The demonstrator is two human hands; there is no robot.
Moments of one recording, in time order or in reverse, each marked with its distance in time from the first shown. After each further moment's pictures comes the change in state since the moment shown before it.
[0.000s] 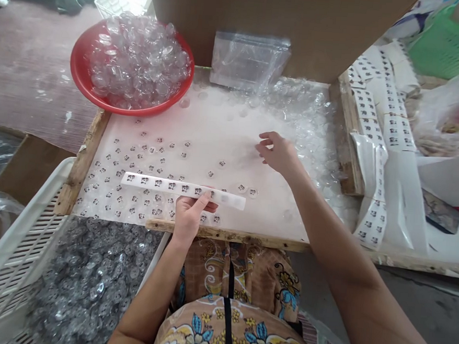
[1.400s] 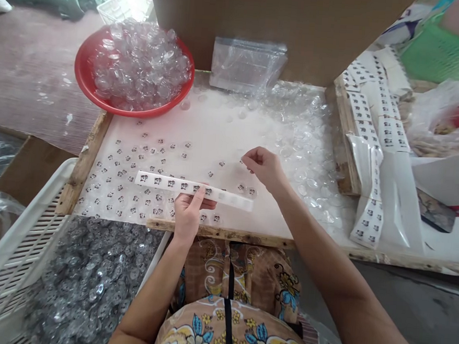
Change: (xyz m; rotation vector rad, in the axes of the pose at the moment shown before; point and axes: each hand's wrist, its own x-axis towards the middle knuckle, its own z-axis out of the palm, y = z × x) left_hand 0.001 0.001 0.004 -0.032 0.059 0.046; right_hand -0.049 -0.024 0.028 0.301 -0.019 -0.089
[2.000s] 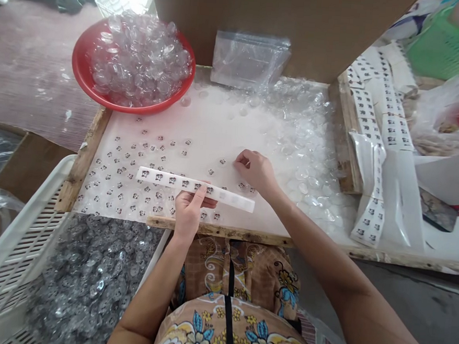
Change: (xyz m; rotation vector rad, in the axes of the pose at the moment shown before) left_hand 0.000 0.001 0.000 0.020 -0.005 -0.015; right_hand 0.005 0.013 0.018 -0.465 -0.005 -0.104
